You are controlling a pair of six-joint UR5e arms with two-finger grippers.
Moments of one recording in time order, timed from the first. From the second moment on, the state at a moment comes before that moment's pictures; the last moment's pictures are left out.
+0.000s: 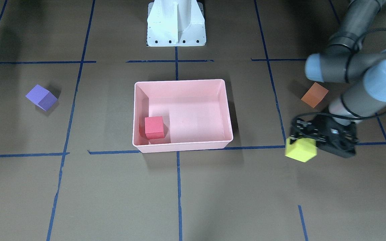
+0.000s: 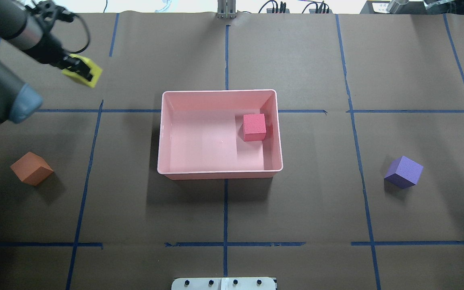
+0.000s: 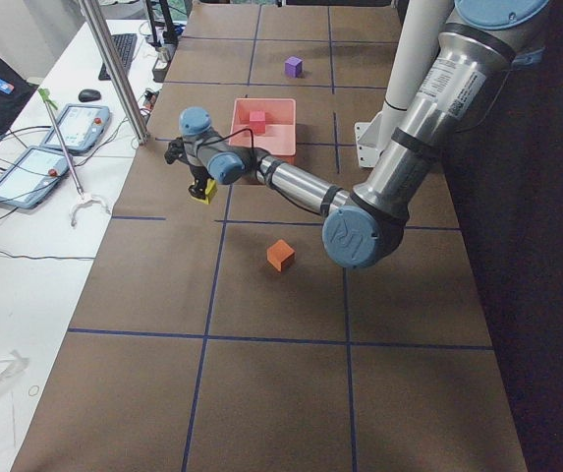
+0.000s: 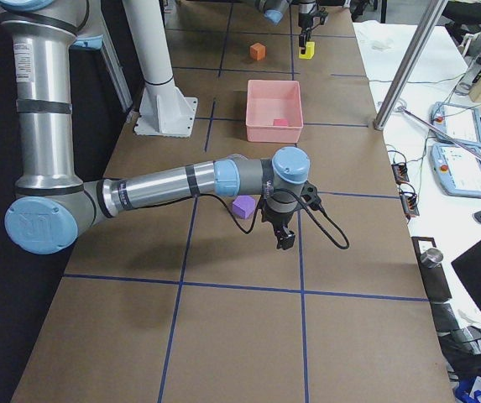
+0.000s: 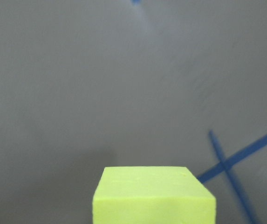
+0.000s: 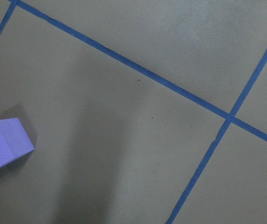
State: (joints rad) left arm -1.01 -2.13 -1.49 -1.85 -2.26 -0.60; right arm 1.45 -1.58 1.83 -1.74 2.35 -0.35
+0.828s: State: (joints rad) left arm -0.73 -2.34 -1.64 -1.50 -2.05 -1.02; right arm 1.45 -1.57 1.84 -1.74 2.37 -0.25
